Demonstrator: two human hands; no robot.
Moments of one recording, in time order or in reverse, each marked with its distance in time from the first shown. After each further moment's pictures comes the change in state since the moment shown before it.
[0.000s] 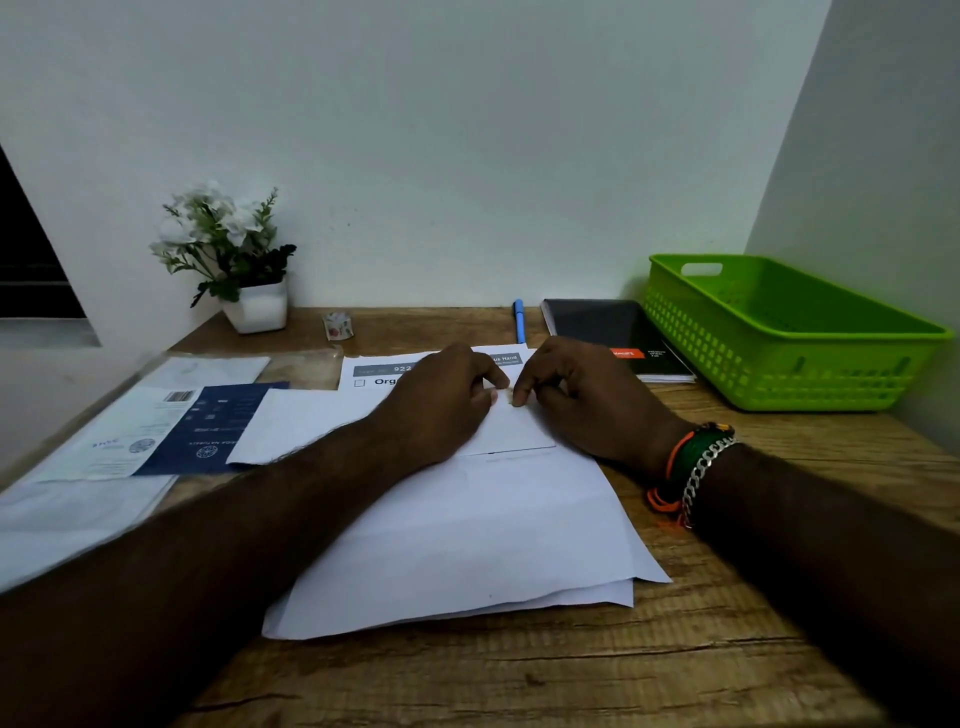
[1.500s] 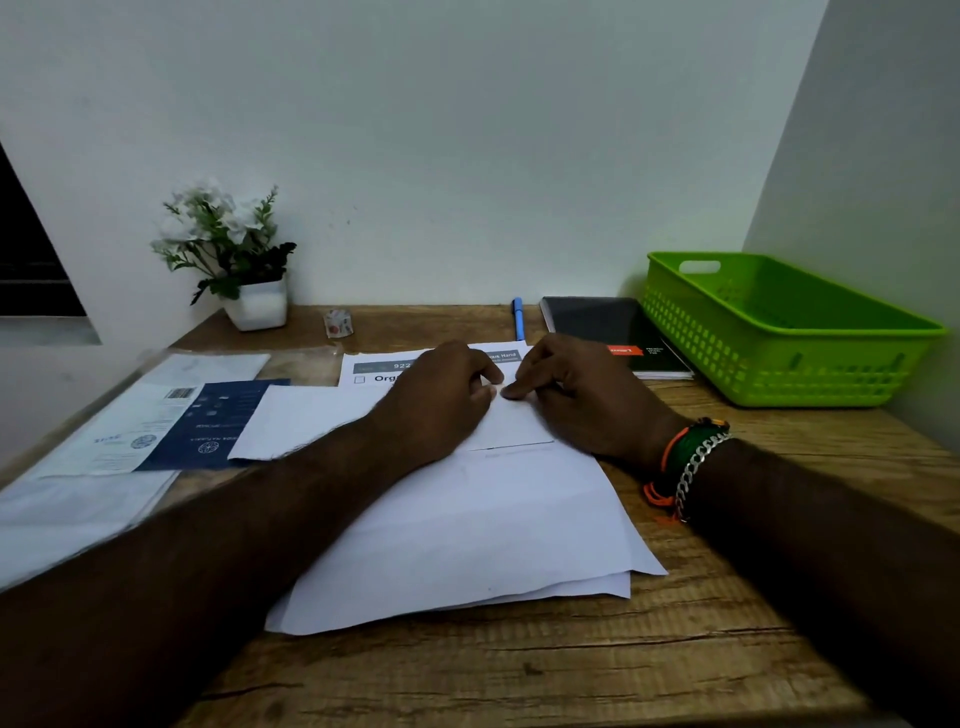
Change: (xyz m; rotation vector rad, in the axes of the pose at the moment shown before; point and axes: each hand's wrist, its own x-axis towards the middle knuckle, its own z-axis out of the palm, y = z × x) left_hand -0.002 0.001 -0.001 -0.005 0.028 -0.008; right_hand 0.001 0.008 0.004 -0.026 0.002 -0.072
